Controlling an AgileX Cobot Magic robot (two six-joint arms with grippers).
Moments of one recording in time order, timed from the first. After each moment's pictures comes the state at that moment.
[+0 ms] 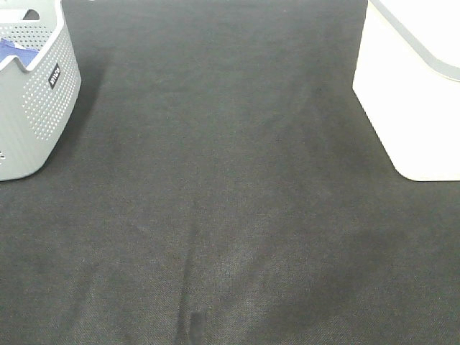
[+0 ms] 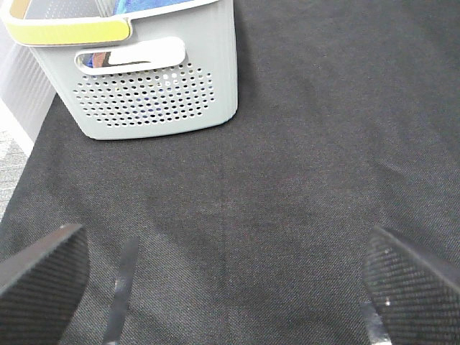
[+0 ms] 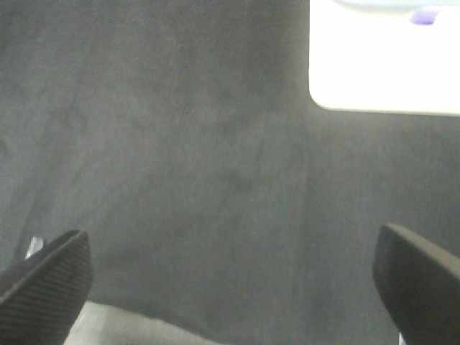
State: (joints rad) left arm 0.04 -0.01 -0.51 -0.05 1.05 0.12; right arm 0.04 0.58 -0.88 0.12 1.15 -0.07
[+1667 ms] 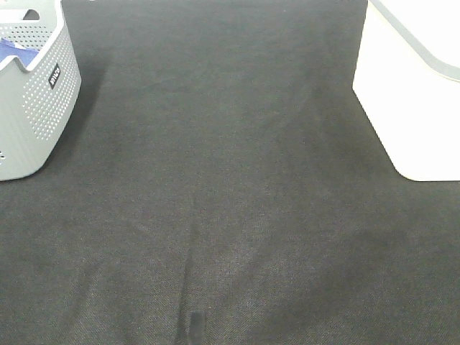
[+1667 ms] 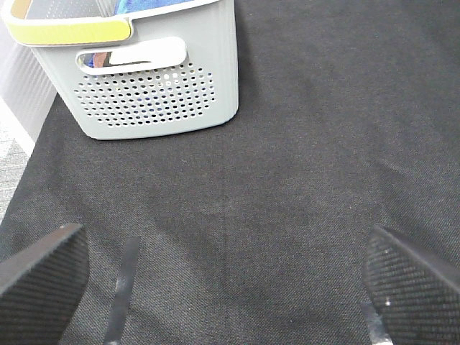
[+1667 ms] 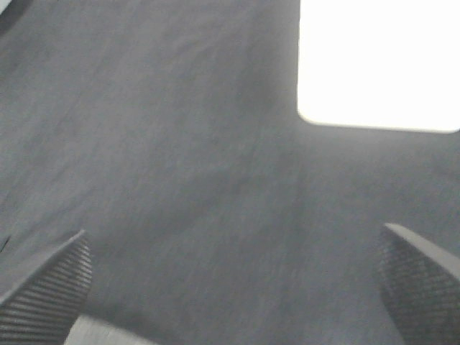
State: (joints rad) left arm 0.04 -0.01 -0.51 -0.05 1.05 0.12; right arm 0.04 0.00 -0.54 0.10 1.10 -0.09
